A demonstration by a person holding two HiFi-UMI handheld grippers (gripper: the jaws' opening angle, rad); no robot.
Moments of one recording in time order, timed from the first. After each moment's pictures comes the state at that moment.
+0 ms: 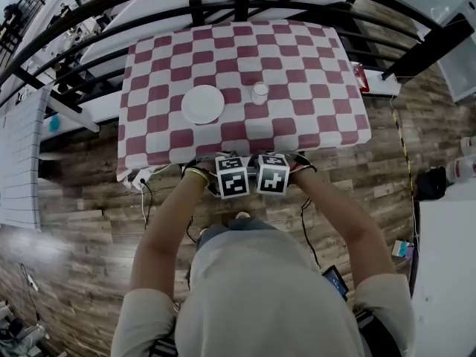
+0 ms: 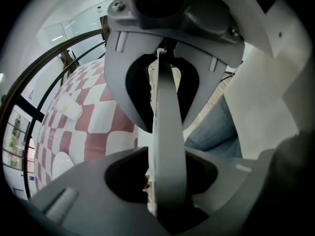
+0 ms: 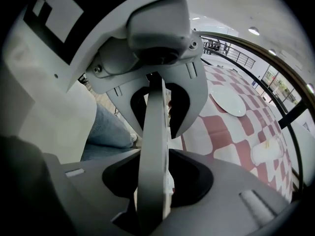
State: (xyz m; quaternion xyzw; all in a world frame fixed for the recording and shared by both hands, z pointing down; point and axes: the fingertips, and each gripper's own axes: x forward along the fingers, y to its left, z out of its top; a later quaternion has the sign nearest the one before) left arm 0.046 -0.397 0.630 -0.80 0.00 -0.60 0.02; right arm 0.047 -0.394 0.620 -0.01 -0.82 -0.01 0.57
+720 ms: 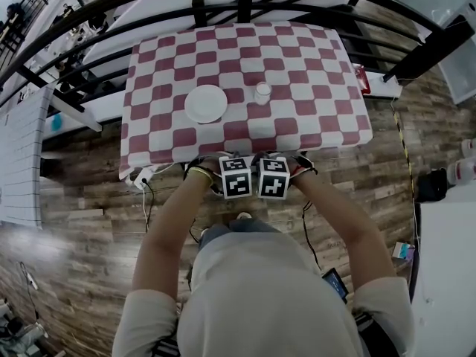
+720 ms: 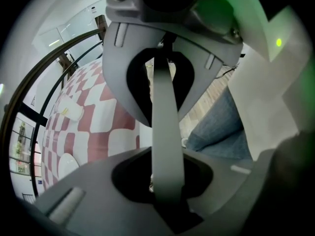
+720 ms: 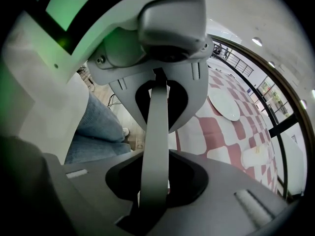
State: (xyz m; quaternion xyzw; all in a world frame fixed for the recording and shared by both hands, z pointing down) left arm 0.042 -0.398 0.633 -0.78 0.01 -0.62 0.05; right arm 0.051 -0.399 0.620 0.02 -0.81 -0.07 0.59
